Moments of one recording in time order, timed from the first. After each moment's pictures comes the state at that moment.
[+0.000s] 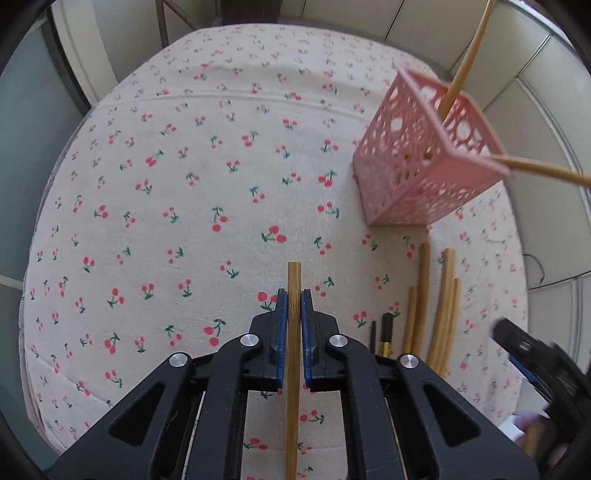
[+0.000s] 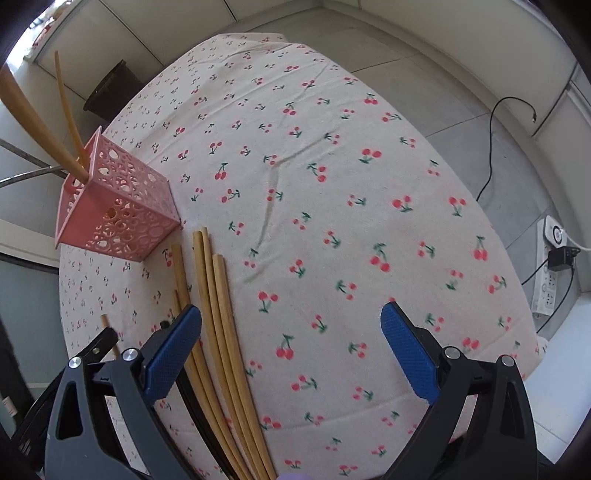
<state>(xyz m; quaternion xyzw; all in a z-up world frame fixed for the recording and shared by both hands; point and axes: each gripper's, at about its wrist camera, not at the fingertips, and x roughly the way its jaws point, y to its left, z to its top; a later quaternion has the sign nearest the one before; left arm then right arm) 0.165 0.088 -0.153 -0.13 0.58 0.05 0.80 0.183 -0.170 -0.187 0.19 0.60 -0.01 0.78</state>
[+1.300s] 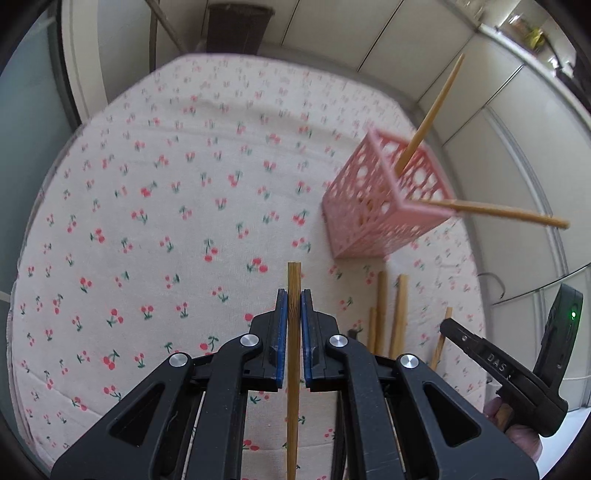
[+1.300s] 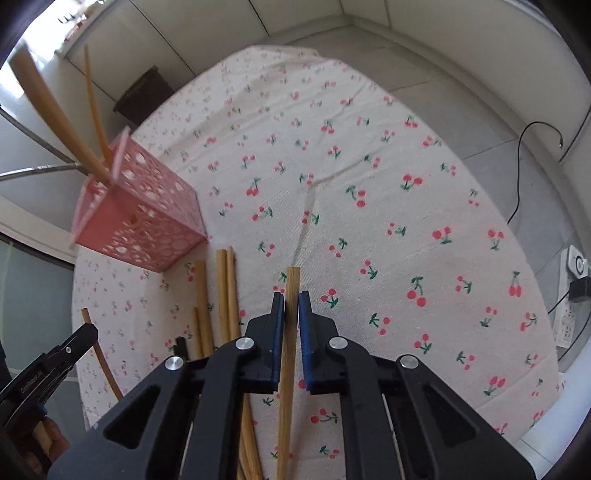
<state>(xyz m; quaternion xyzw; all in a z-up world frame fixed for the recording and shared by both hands) 0.152 0.101 -0.118 -0.17 0.52 -0.01 0.84 0.188 -0.165 -0.187 0.19 0.55 0.04 0.81</state>
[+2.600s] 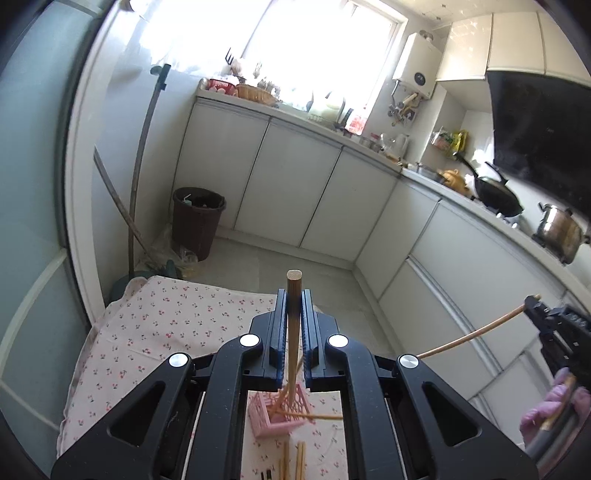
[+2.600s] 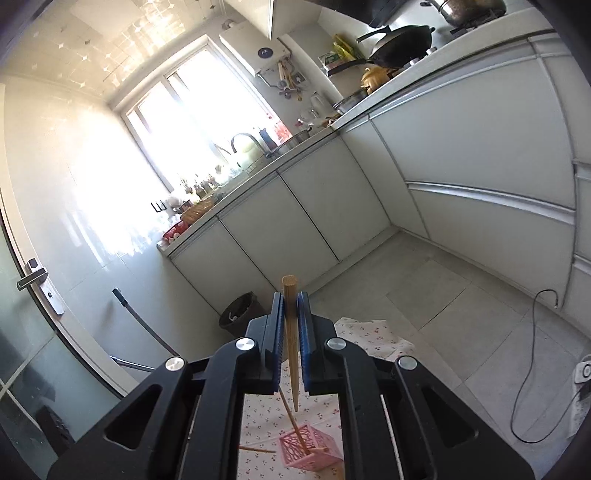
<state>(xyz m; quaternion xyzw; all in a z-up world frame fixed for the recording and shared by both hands) 0.142 0.092 0.113 -0.17 0.22 -0.03 0.96 0.166 -0.259 0.124 0.31 0.17 0.07 0.93</state>
